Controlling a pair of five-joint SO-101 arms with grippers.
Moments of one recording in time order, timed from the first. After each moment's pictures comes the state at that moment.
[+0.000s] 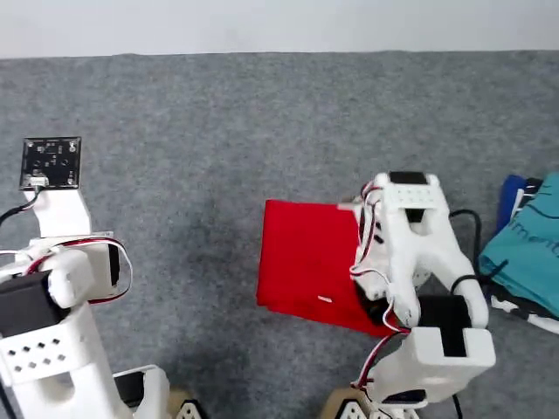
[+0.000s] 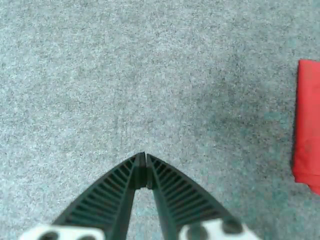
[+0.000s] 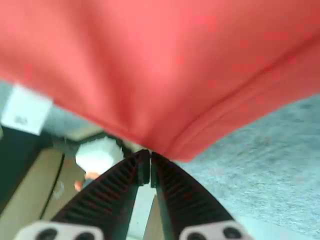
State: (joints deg) left arm -19.4 -48.3 21.9 99.3 -4.6; right arm -2.5 6.7 24.2 100.3 24.6
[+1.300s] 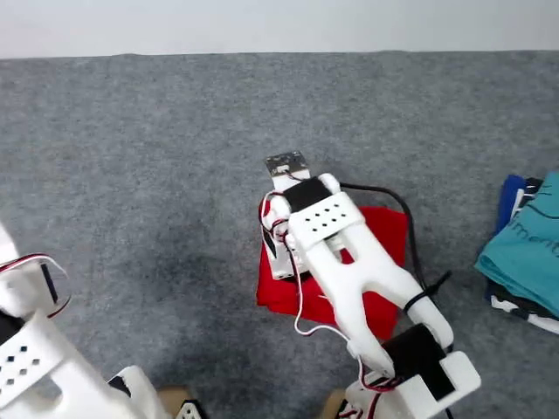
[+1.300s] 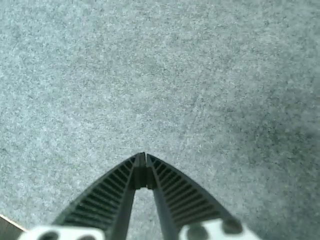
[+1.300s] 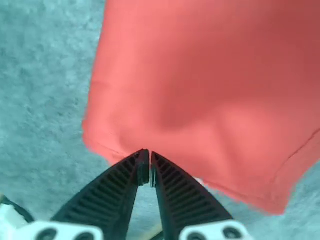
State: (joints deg) left arm -45.8 -48.3 21.9 99.3 -12.6; right arm -33.2 -2.7 15.9 87.6 -18.9
